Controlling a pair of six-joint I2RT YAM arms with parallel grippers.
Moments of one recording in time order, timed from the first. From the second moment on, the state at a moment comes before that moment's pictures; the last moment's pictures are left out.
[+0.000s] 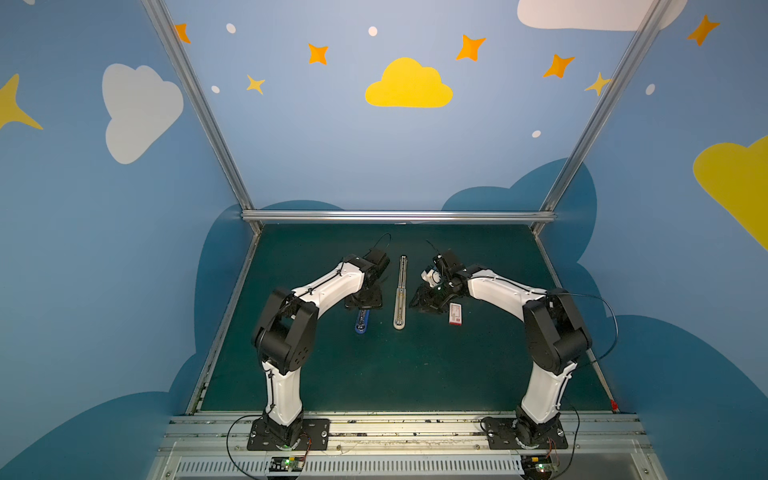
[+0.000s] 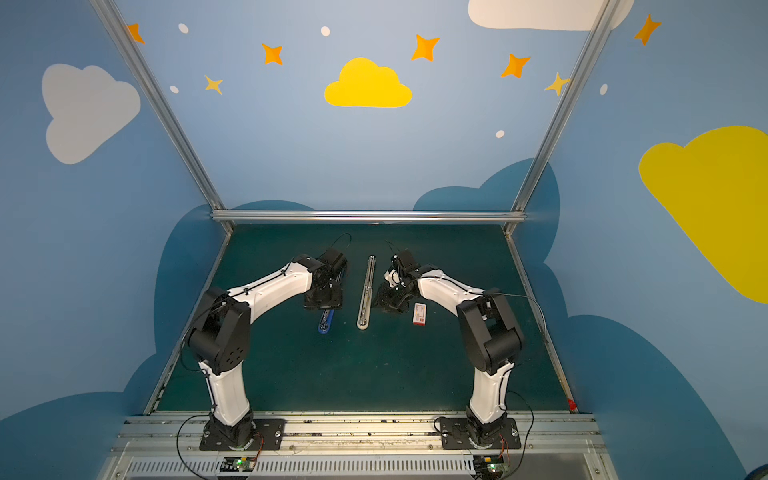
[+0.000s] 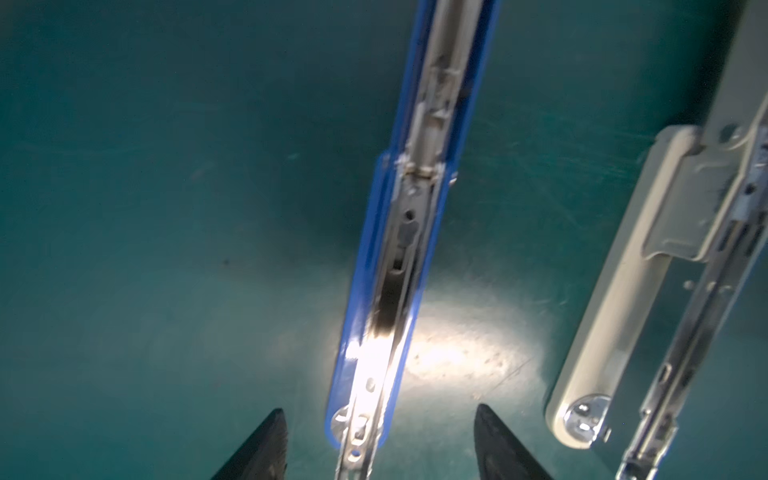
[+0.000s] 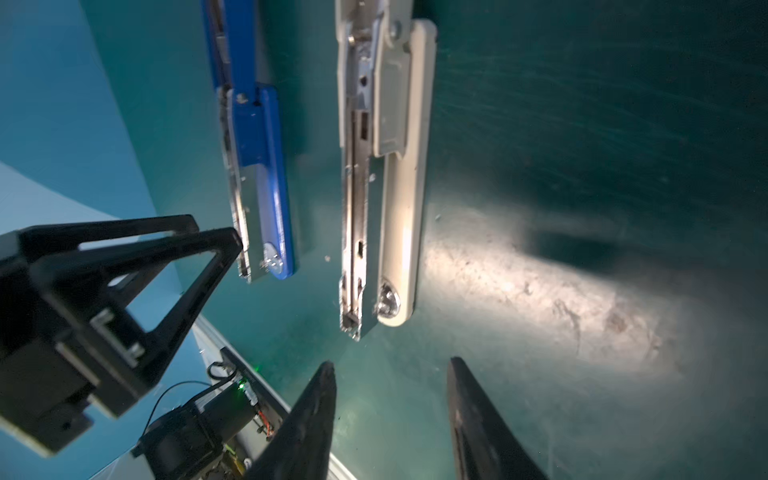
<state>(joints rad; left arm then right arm) -0.53 1.92 1.45 -0.94 -0.12 -0.59 0.54 1.88 1.29 -0.59 -0.52 0.61</state>
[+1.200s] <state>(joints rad) -0.44 2.18 1.70 -0.91 -0.19 -0.49 0.56 2.00 1.42 -0.70 -0.47 0.63</state>
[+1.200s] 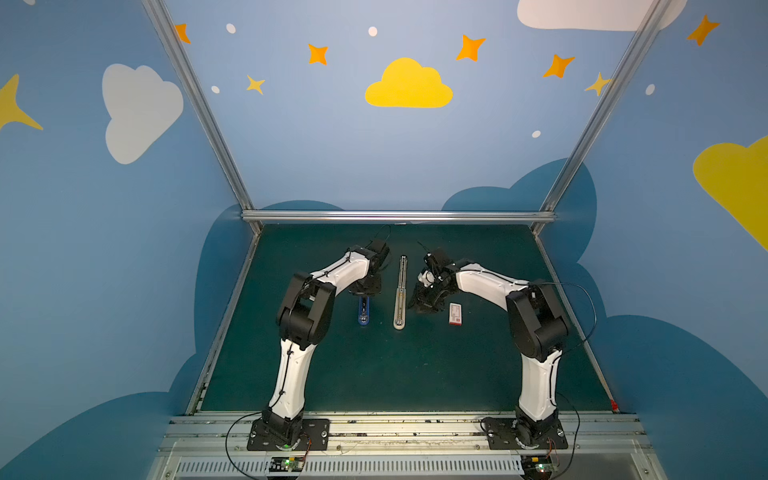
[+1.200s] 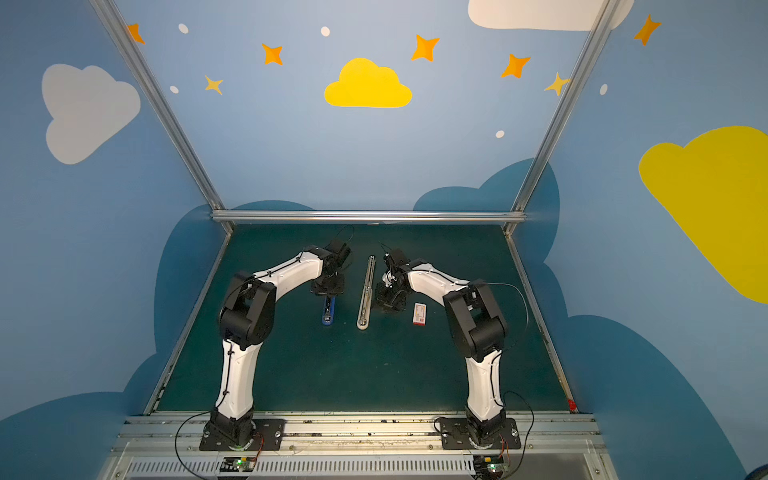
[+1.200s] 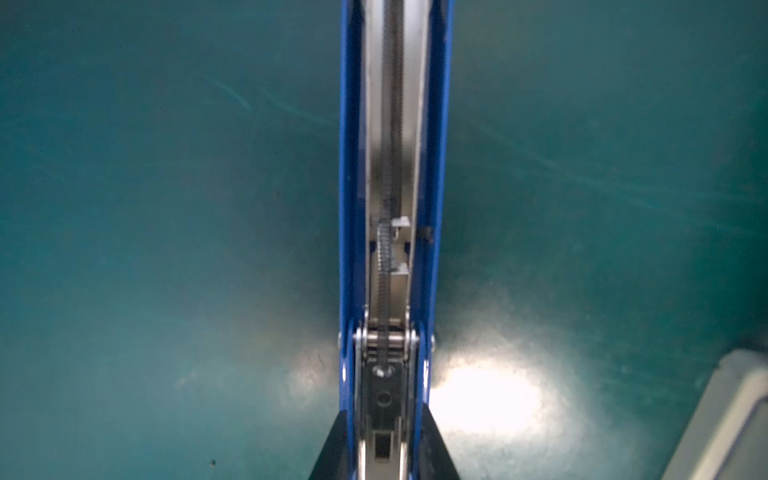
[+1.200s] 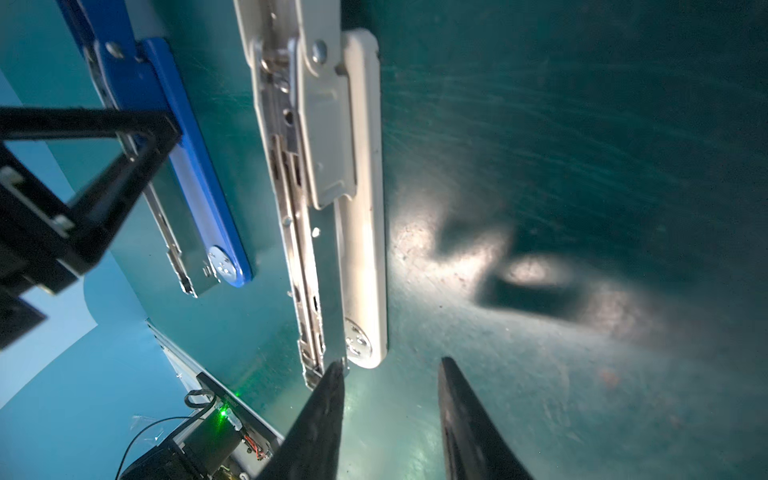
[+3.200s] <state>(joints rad) -0.48 1.57 1.05 -0.72 -0.04 -0.70 0.68 1.93 1.29 -0.91 0.00 0.42</state>
